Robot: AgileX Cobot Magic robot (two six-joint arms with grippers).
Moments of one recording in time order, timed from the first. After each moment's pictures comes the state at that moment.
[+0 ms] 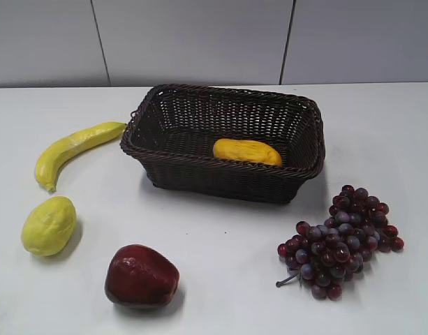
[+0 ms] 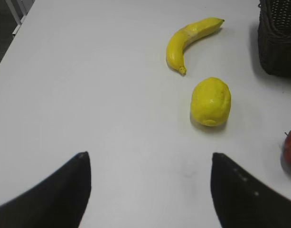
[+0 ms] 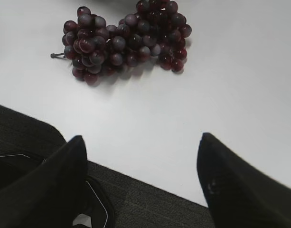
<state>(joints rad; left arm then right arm) -0.09 -0.01 -0.48 0.03 1.08 0.05 0.43 0.34 -0.50 -0.06 1.05 -0.02</state>
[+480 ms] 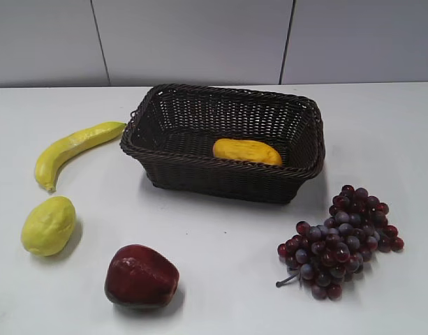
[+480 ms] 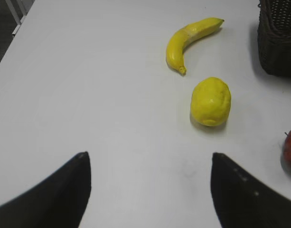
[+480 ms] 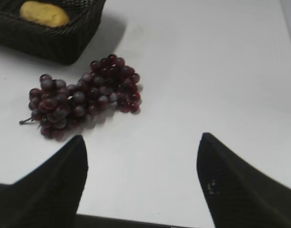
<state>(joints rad) -0.09 -0.01 -0.48 0.03 1.08 0.05 0.16 0.03 -0.50 -0.06 1.05 -0.02</state>
